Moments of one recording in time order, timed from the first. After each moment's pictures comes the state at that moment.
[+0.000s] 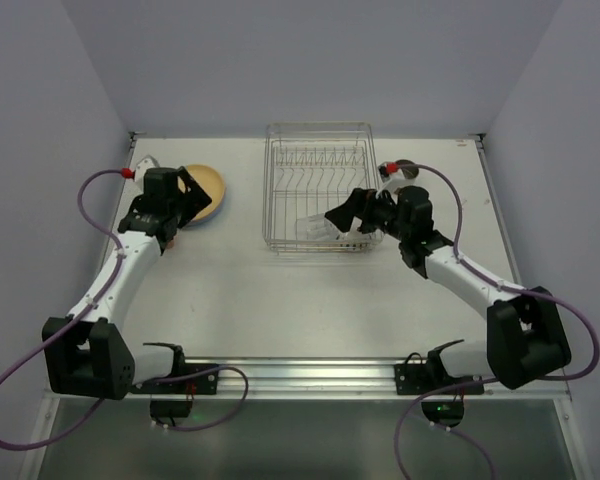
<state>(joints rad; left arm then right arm) -0.03 1.27 1.00 -0.44 -0.22 -0.75 0.36 1.32 0.74 0.32 -0.38 0.50</state>
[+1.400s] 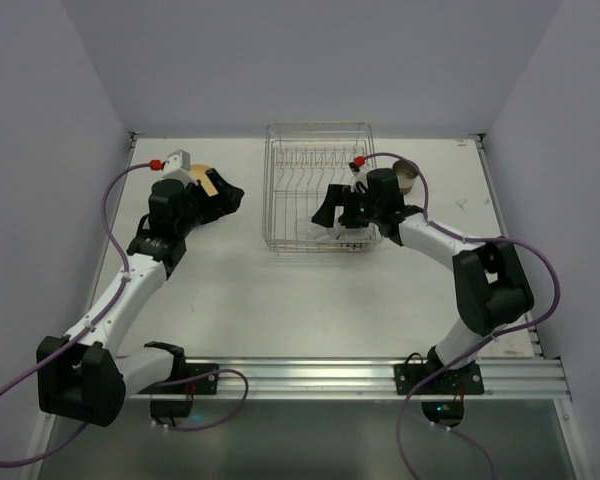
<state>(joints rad) -0.20 1.13 0.82 -0.03 0.09 -0.58 0.40 1.67 1.03 0.03 -0.38 0.45</state>
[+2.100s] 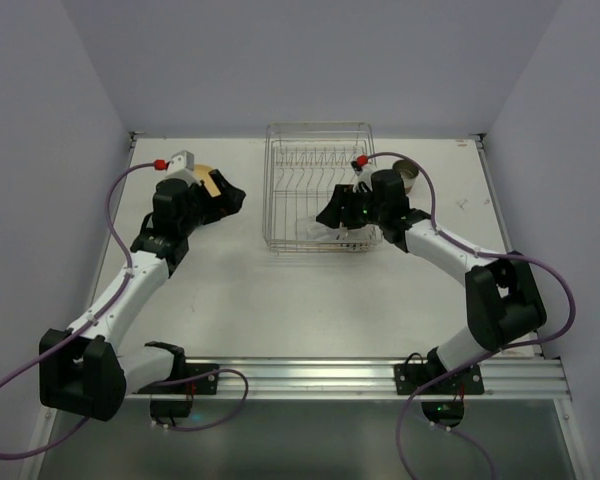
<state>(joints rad) -0.21 1.16 0.82 -0.02 0.08 -0.56 0.42 1.56 0.99 0.04 -0.39 0.44</state>
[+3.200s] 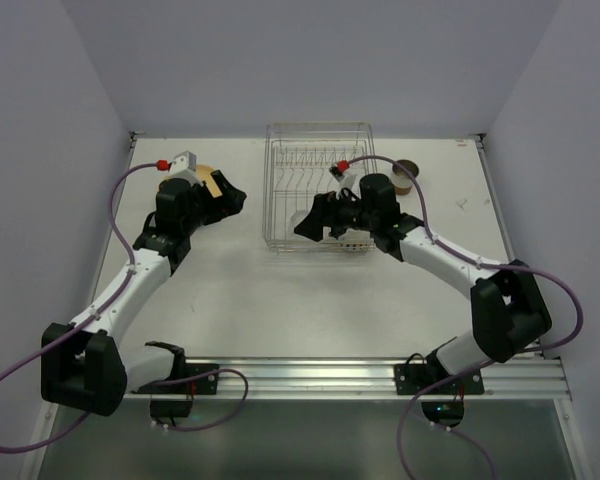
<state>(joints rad) -0.22 1.19 0.82 -0.02 0.06 -0.56 0.53 1.52 0.98 0.10 -0.54 0.41</state>
